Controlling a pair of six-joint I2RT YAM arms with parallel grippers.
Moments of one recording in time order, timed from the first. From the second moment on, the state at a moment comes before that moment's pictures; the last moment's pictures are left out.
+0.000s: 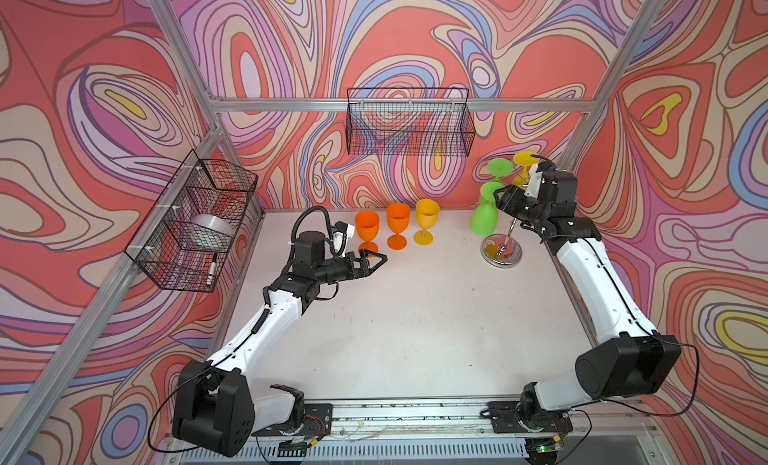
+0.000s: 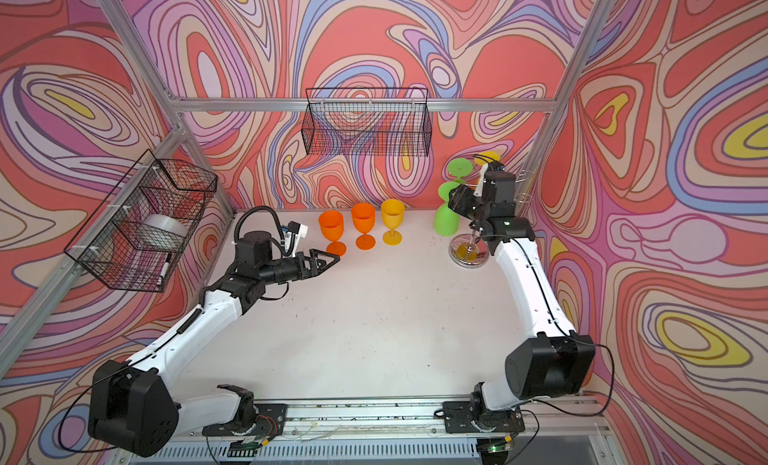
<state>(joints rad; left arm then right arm) -0.26 1.27 0.92 -0.12 0.74 -0.61 0.03 1.51 1.57 -0.49 -0.13 0.49</state>
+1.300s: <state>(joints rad) -0.26 1.29 0.95 -0.17 0.72 -0.58 0.00 1.32 1.46 -0.46 0.09 0.50</state>
